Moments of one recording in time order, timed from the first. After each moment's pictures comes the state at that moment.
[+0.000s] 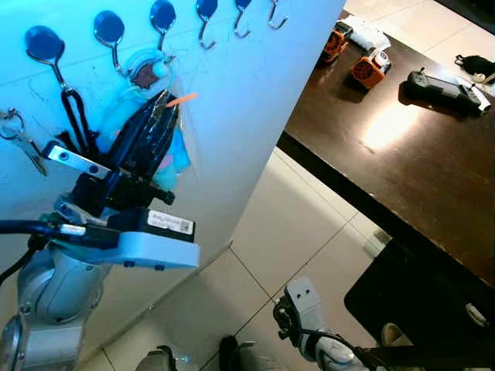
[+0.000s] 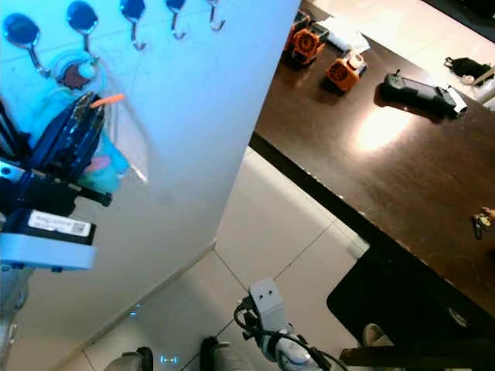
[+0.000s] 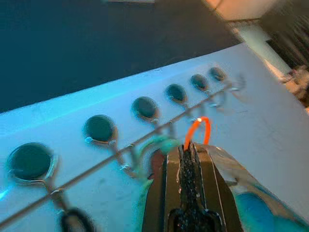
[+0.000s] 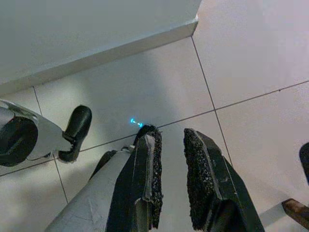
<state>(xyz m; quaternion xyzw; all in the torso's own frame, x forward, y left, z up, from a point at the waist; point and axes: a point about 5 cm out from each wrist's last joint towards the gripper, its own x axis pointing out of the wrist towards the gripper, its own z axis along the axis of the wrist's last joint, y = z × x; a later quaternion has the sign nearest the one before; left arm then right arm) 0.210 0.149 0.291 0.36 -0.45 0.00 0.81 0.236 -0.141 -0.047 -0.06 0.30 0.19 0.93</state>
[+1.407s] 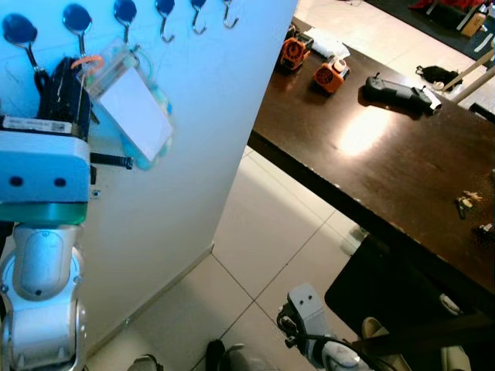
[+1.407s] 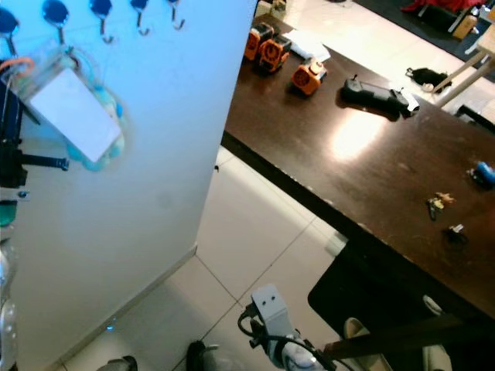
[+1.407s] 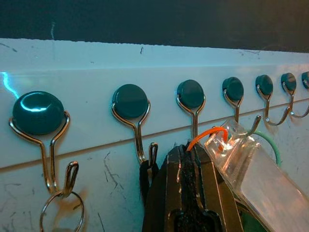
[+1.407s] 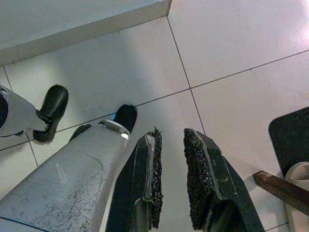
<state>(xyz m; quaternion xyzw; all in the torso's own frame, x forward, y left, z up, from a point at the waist) 0.223 0.186 0.296 0.20 -0.38 0.12 0.89 0.230 -0.152 -0.051 -0.09 0.32 0.20 0.92</state>
